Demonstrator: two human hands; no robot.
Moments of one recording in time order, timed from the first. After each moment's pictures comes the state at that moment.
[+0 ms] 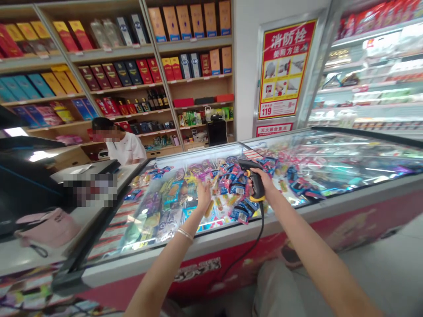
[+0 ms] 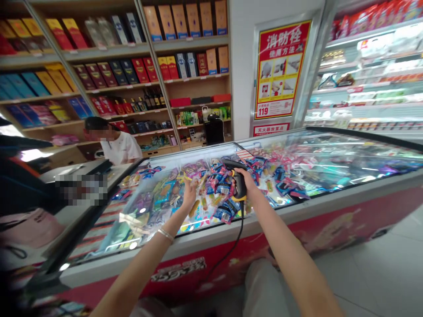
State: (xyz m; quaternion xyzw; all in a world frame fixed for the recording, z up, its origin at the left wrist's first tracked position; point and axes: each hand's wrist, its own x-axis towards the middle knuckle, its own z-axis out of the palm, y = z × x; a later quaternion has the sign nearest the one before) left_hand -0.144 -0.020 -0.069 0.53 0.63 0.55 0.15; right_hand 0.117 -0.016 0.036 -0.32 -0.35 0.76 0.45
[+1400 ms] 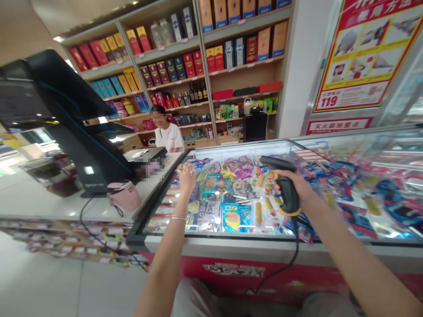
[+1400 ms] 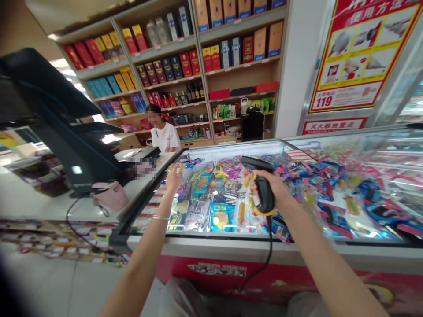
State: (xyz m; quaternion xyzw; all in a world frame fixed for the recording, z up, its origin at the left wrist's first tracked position) left_hand -0.369 -0.097 0.007 0.46 0.81 0.35 -0.14; right_hand 0.012 -0.054 0.063 -0.31 -0.46 0.71 0.44
